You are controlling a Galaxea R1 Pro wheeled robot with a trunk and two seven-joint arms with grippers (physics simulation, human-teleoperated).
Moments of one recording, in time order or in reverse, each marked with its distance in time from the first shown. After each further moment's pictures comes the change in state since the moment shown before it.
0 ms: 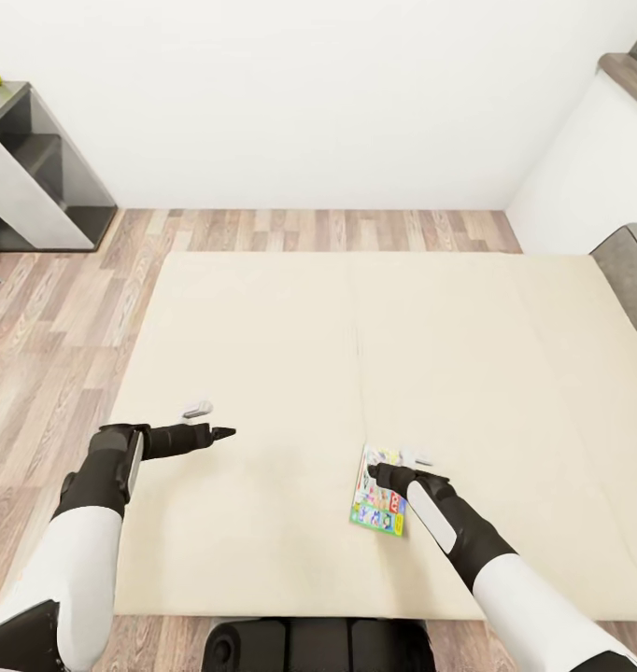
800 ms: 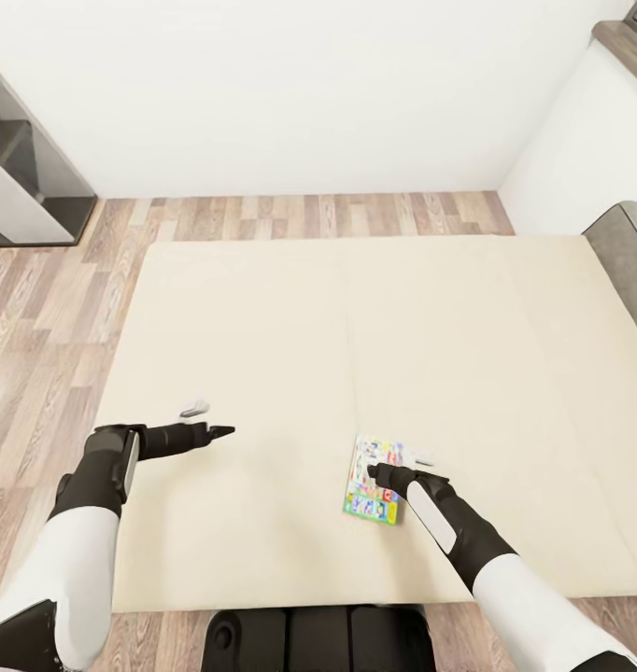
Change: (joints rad) left arm 0.000 0.006 0.018 0.000 0.007 -0.005 -0.040; right arm 0.000 0.000 0.000 0.000 0.000 0.000 0.001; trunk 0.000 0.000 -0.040
